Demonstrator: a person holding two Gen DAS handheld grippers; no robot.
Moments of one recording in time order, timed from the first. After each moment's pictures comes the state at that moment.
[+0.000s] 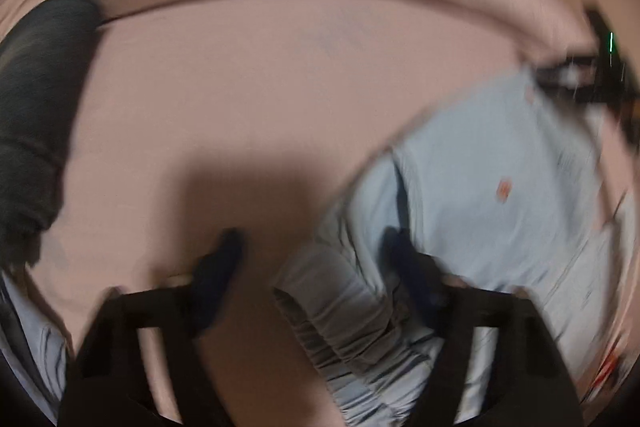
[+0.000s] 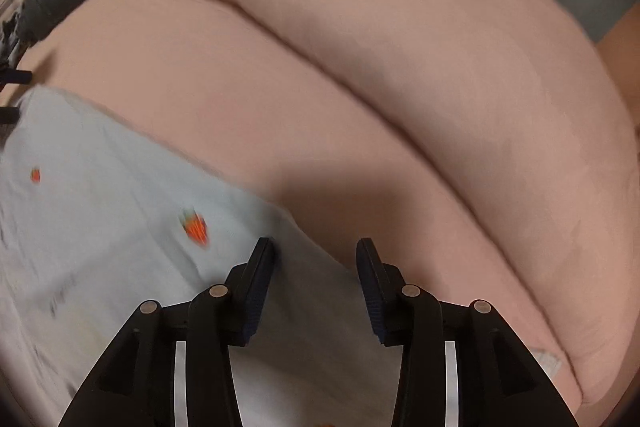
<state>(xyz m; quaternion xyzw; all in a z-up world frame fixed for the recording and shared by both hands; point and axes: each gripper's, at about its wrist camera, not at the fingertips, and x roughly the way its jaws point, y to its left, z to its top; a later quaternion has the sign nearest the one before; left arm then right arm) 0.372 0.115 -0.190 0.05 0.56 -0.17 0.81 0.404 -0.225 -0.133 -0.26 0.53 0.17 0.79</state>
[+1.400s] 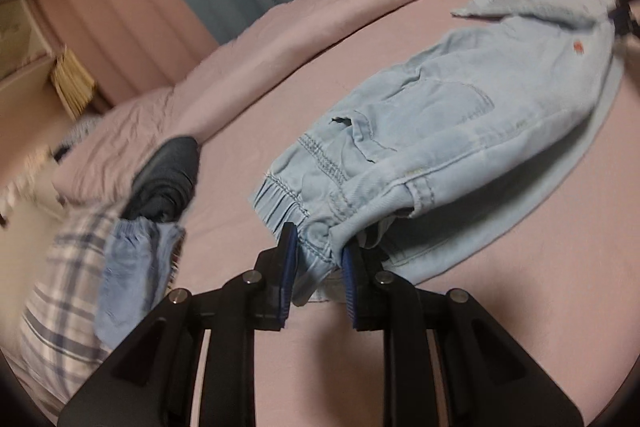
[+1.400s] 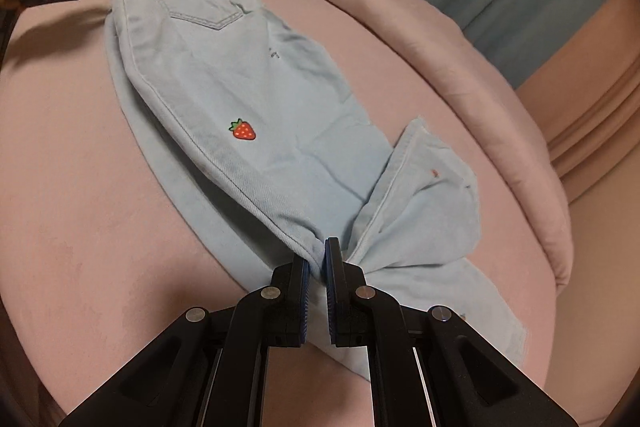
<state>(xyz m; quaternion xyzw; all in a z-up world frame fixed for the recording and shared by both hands) 0.041 0.047 -0.155 0.33 0.29 -0.09 0.90 -0.007 -0.256 -0.123 -0.36 0.36 0.12 0.85</state>
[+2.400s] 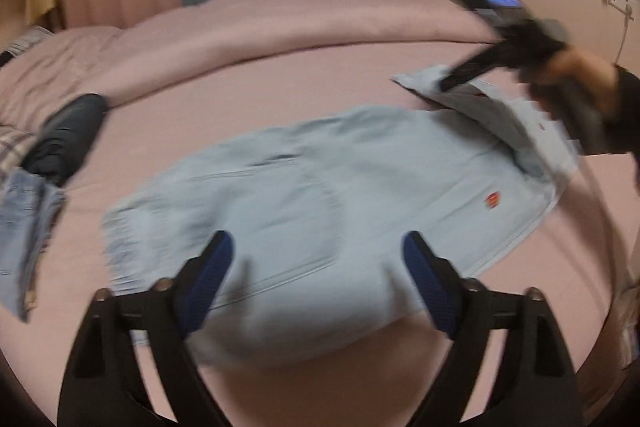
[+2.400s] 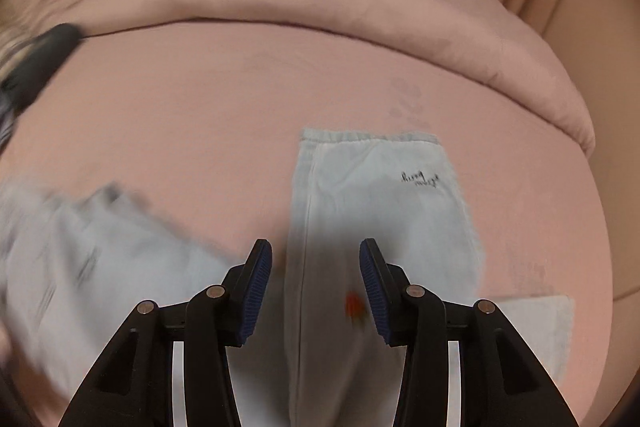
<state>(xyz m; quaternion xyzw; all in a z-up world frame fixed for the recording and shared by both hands) 0.083 -0.011 -0.124 0.09 0.36 -0.20 0.91 0.179 -0.288 -0.094 -0.08 0.48 -0.05 0.87</state>
